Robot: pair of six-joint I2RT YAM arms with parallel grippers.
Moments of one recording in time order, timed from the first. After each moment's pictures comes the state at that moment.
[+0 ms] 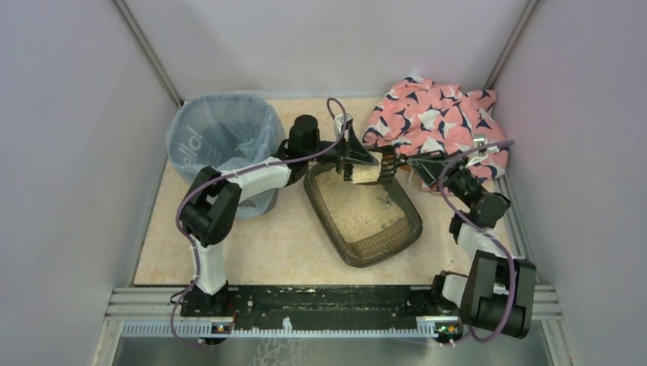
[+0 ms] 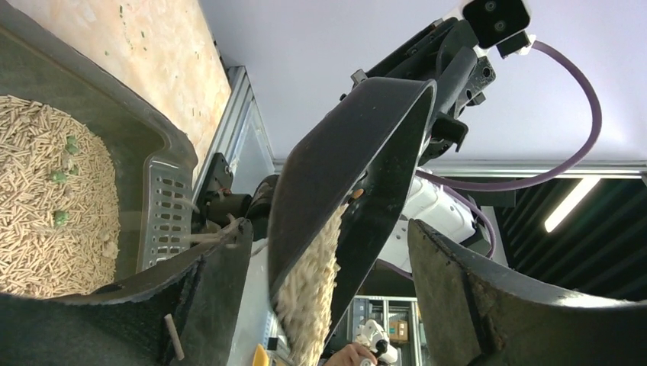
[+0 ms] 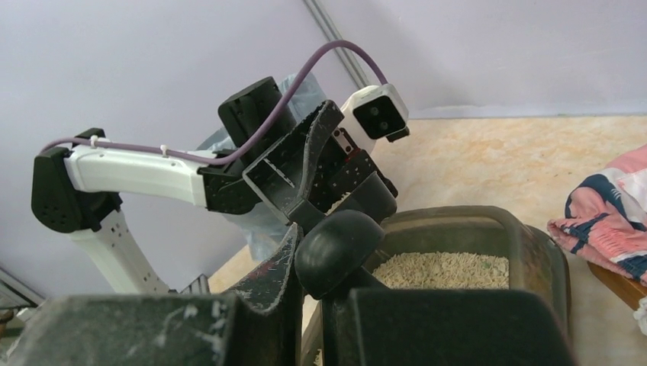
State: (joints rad) left arm -0.66 1.94 1.31 0.55 0.97 -1.38; right arm -0.27 1.15 0.34 1.52 -1.01 1.23
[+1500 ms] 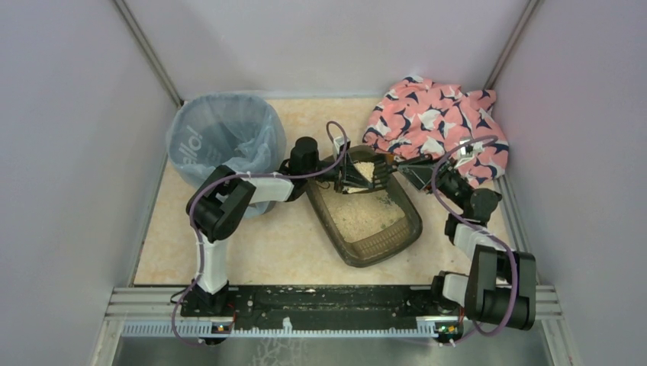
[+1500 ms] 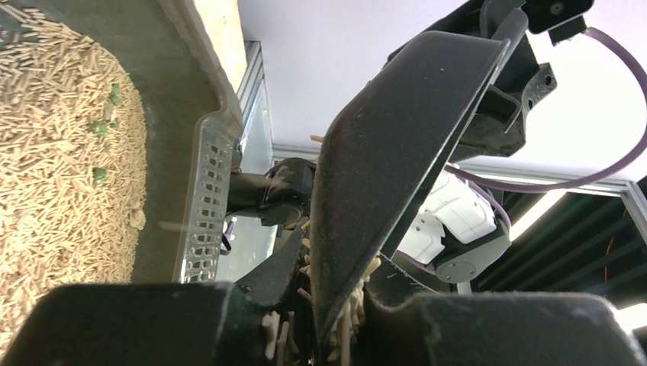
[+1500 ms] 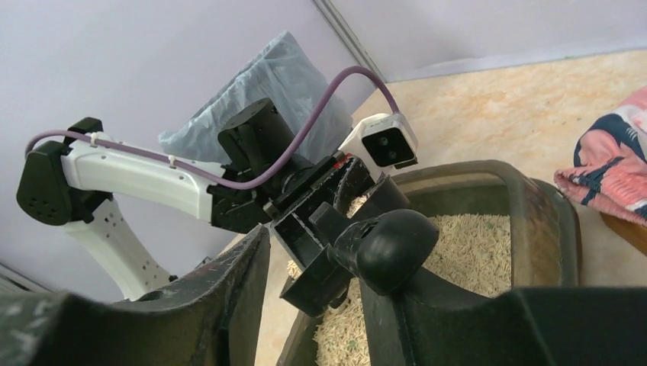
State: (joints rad) left arm -0.68 2.01 1.12 0.80 0.97 -1.51; right arm -0.20 1.20 0.31 1.41 -1.01 1.11
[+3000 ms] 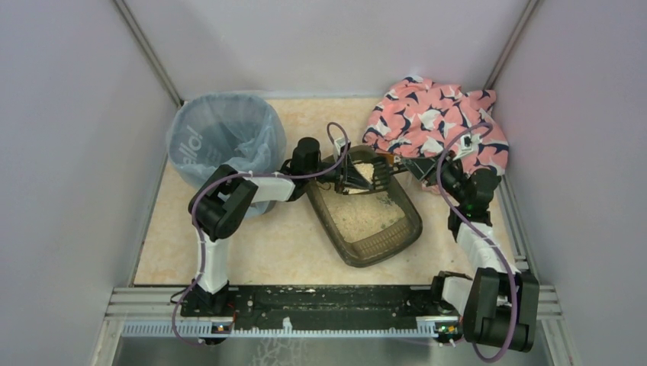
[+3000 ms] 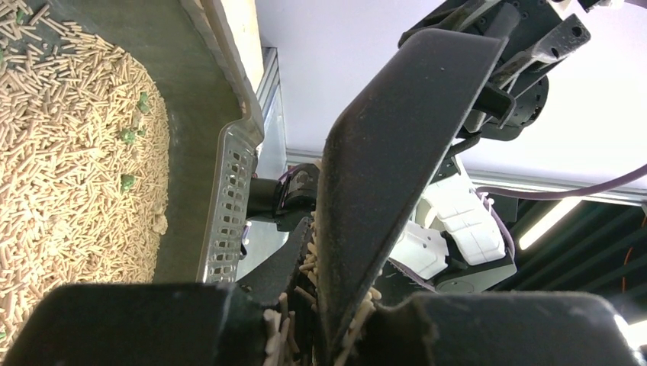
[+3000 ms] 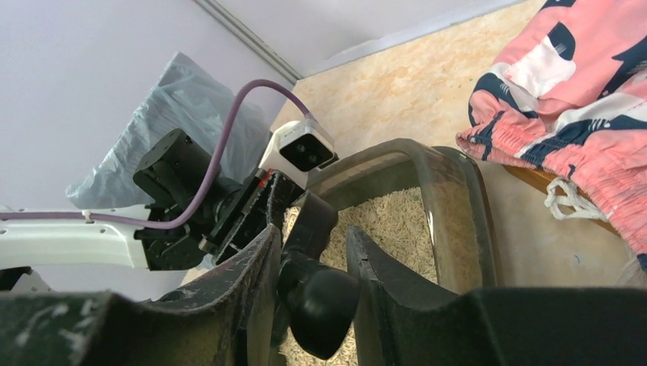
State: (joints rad) left arm -0.68 2.03 1.12 0.75 0.95 -1.45; right arm -0.17 1.06 0.42 0.76 -0.83 0.83
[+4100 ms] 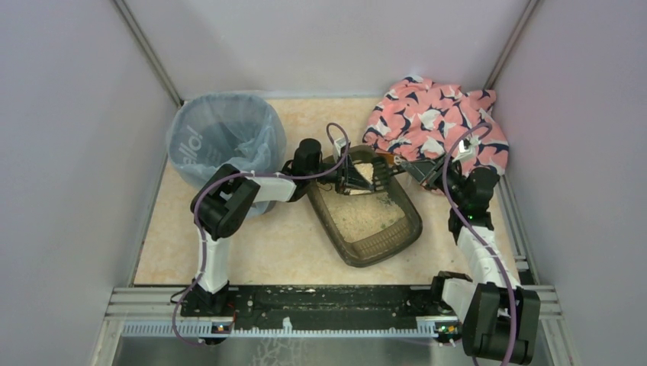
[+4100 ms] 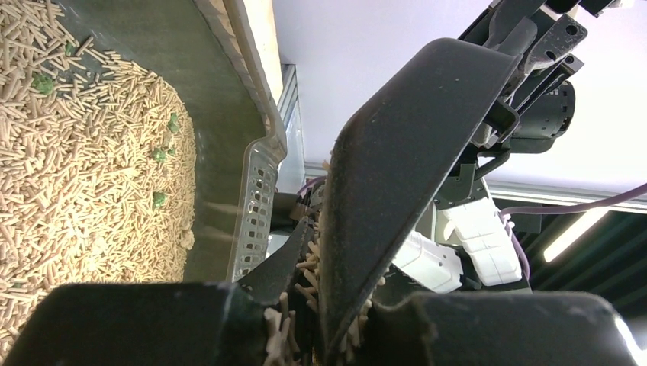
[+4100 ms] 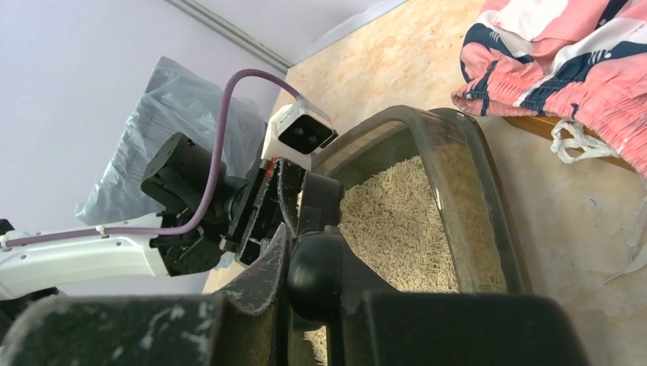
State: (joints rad) left arm -0.68 2.04 1.13 0.74 0.91 -1.39; right arm -0.16 0.98 0.43 0.51 -0.78 0.84
